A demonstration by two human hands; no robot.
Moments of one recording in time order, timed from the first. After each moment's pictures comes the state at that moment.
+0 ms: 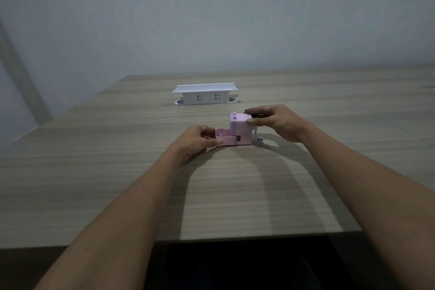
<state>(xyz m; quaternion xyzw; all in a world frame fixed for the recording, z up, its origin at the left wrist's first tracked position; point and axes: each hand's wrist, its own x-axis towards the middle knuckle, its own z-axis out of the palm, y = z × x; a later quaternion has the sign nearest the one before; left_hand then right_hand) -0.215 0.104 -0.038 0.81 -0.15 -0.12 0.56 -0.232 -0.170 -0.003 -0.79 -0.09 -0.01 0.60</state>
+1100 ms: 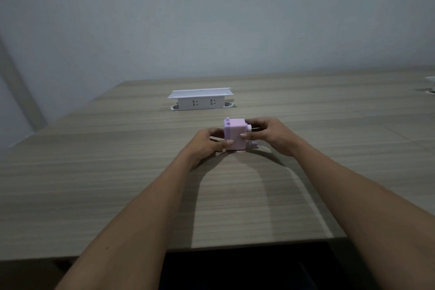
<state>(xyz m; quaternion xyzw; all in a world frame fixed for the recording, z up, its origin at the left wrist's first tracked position) -0.218 0.064 -0.038 0.78 -0.19 -0.10 0.58 -0.238 -0.166 -0.028 -0.77 -0.12 -0.02 0.62</state>
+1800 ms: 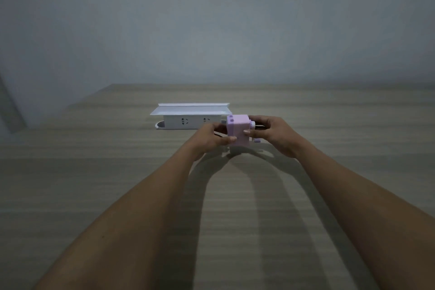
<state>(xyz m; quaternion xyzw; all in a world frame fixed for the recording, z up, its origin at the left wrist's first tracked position) -0.058 0.003 -0.009 0.82 -0.19 -0.07 0.54 -0.089 -0.213 -0.003 -0.79 -0.10 -0.04 0.61</state>
